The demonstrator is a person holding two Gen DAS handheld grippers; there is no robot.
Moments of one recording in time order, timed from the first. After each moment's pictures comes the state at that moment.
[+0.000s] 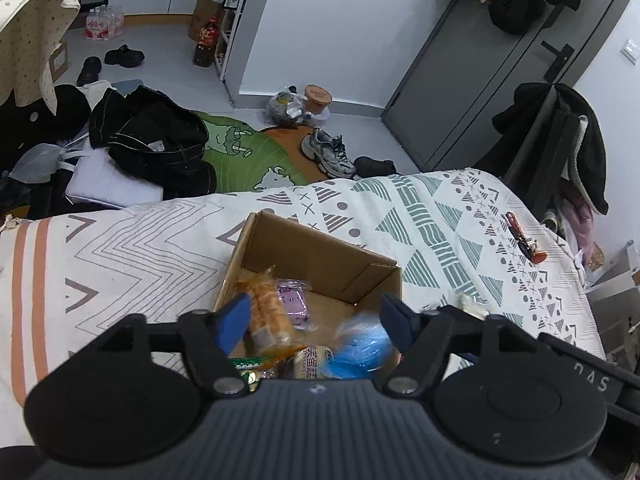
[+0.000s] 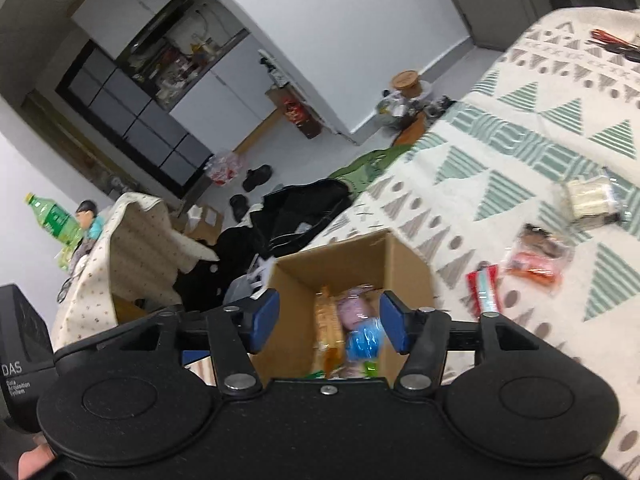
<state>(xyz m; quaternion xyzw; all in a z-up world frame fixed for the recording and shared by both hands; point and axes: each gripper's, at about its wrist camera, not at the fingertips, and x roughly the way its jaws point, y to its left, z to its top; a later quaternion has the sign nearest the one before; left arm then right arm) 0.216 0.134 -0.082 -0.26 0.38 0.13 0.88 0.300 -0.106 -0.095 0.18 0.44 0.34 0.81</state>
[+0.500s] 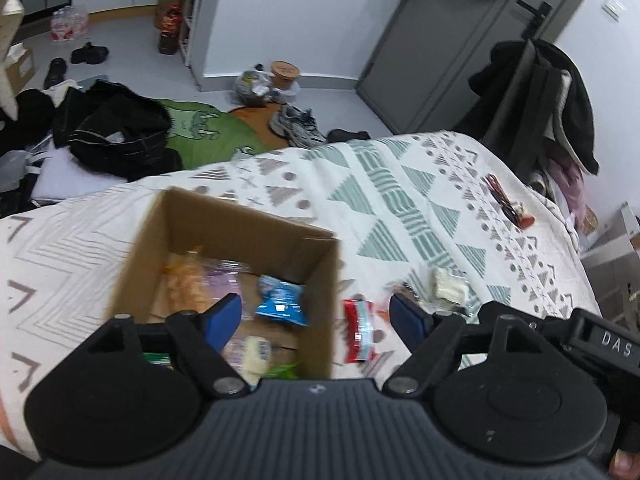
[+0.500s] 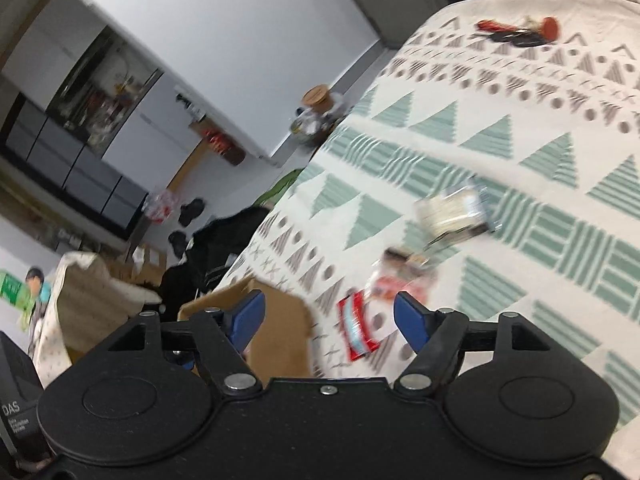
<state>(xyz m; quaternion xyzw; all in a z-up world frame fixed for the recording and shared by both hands) 0.261 0.077 -0.097 -0.23 0.41 0.09 0.88 0.341 -0.199 -0.104 0.22 0.46 0.23 0.83</state>
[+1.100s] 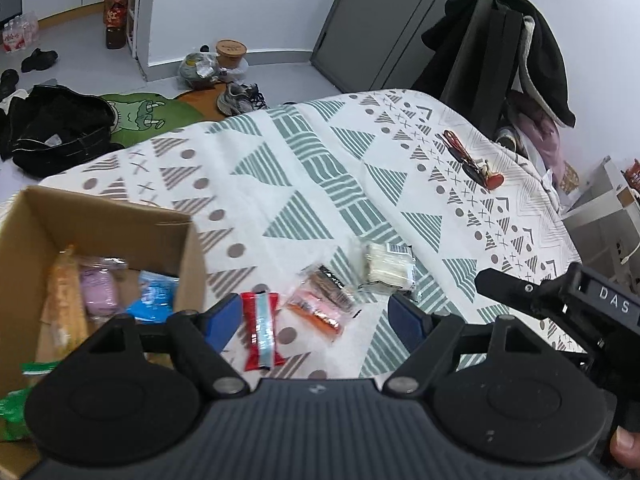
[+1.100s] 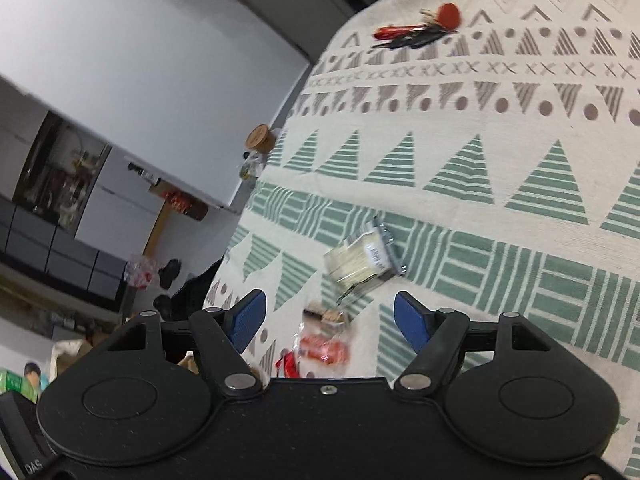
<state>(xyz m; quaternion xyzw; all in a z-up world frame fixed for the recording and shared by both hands) 0.324 -0.002 -0.121 -0.20 0.44 0.04 0.87 0.385 -0.268 -0.143 0.31 0.46 0.15 0.82</state>
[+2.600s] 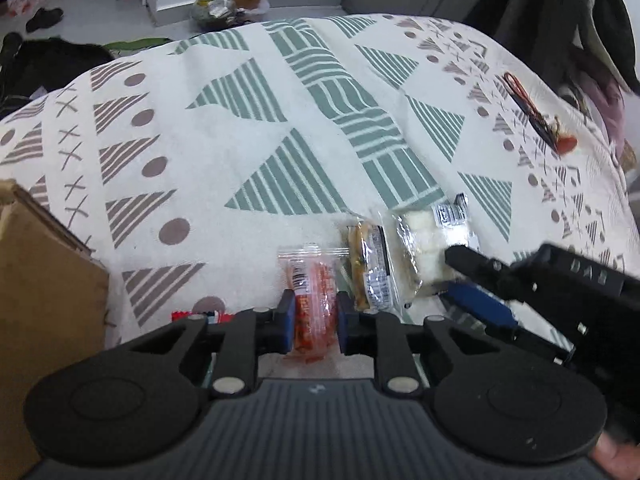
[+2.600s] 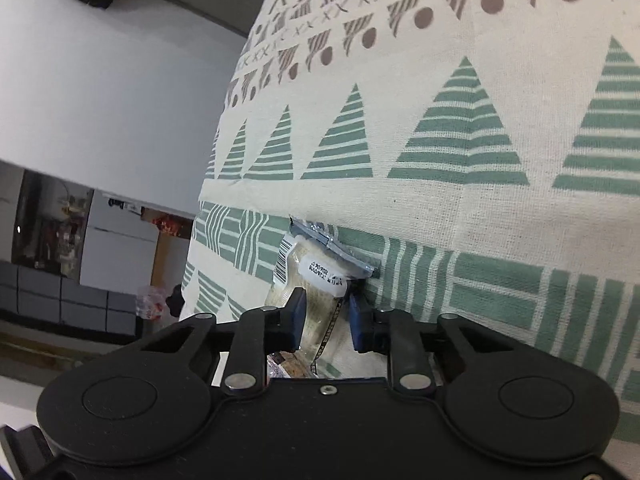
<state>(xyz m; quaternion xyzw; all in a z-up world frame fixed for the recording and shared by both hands) 0.411 -0.026 -0.217 -0.21 0.51 0.08 0.83 0.455 -0.259 -0.247 0.39 0.49 0.13 0.77</state>
